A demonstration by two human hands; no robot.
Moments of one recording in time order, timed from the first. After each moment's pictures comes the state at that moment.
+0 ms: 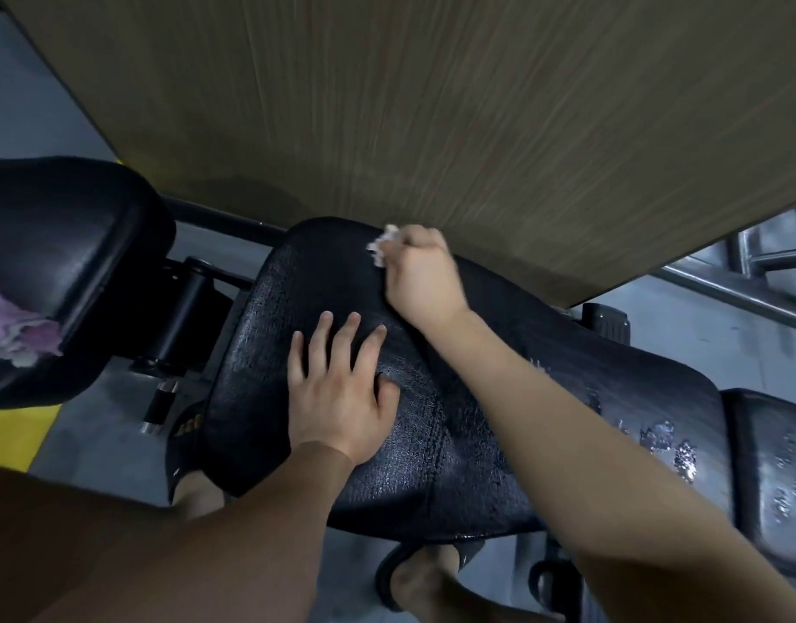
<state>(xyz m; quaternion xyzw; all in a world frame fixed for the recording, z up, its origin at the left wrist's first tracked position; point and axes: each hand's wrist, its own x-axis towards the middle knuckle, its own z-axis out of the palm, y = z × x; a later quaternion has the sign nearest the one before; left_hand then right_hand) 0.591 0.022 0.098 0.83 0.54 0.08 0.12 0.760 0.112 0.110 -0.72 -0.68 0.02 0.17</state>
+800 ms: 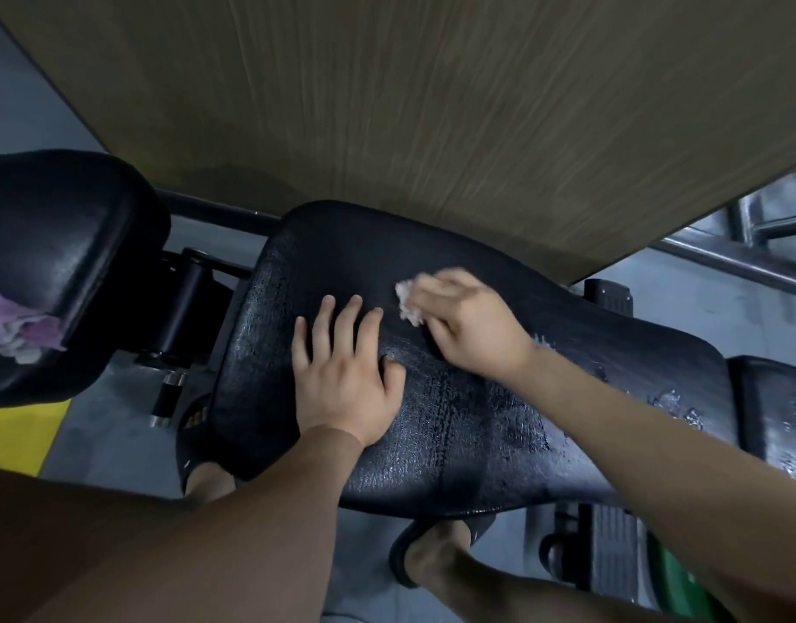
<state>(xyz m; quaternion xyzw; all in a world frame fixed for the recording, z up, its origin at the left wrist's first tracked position) 0.593 0.023 0.098 0.82 0.55 0.09 0.13 0.788 0.022 0.138 -0.61 -0.77 0.10 0.13</state>
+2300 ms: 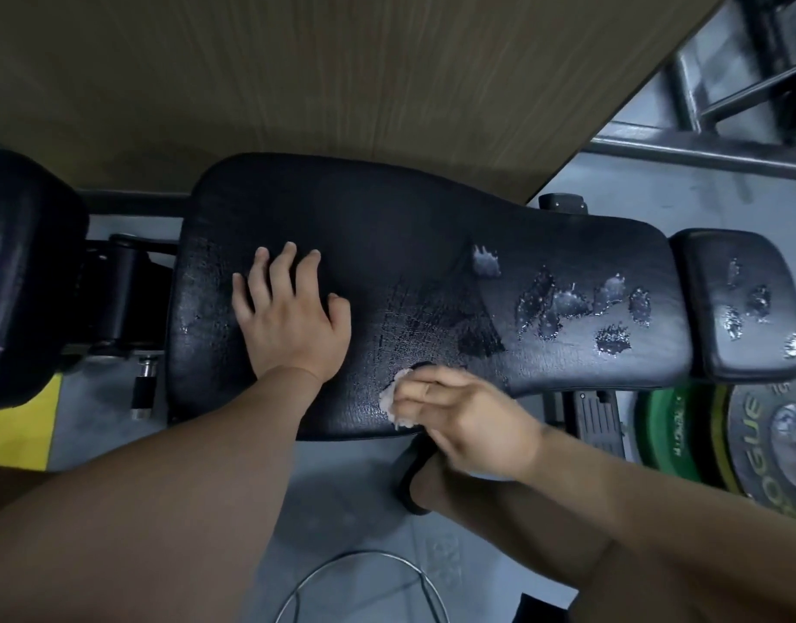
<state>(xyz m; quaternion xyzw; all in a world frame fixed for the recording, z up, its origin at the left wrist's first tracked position) 0.594 0.016 0.091 0.83 0.55 0.11 0.10 0.743 -0.167 0.137 -0.57 -0.79 0.20 0.13</state>
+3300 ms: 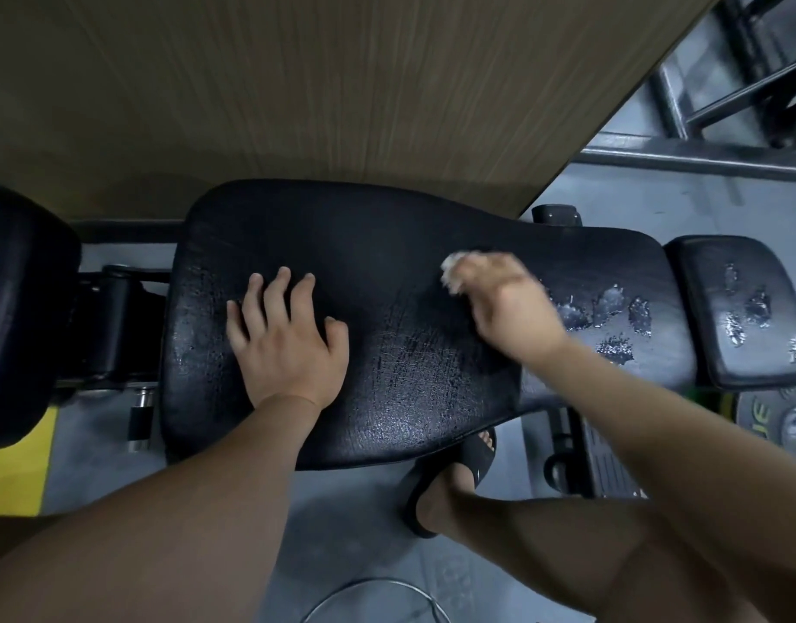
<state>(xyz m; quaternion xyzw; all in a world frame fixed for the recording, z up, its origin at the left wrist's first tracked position) 0.595 0.017 0.087 0.82 0.55 0.11 0.09 0.847 -0.094 0.119 -0.75 -0.65 0.01 0.13</state>
